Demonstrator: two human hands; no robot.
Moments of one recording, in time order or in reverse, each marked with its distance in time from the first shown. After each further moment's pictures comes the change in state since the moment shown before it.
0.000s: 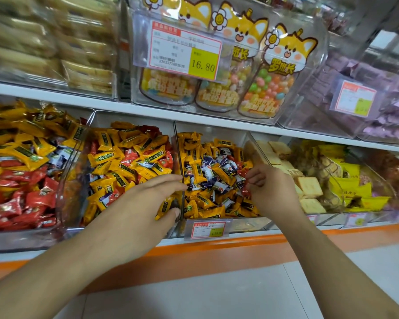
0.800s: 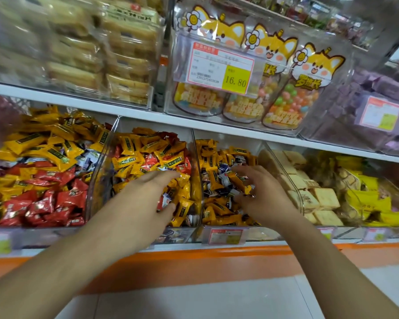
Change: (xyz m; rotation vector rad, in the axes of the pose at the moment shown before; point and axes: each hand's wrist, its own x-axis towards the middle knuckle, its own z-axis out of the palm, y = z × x) left_hand -0.009 -0.017 -0.028 0.009 0.032 -0.184; right_hand -0.004 -0.047 0.011 0.004 -0.273 -0.214
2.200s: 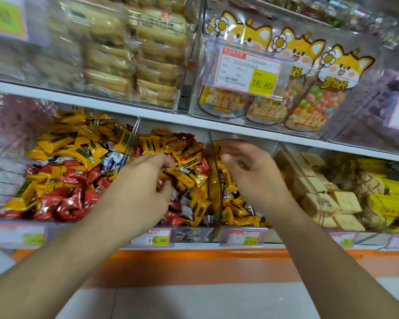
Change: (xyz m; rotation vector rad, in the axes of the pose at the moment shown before) left_hand -0.001 -0.015 -0.026 -0.038 0.207 -0.083; right_hand 0.015 -0.082 0.007 0.480 0.135 -0.117
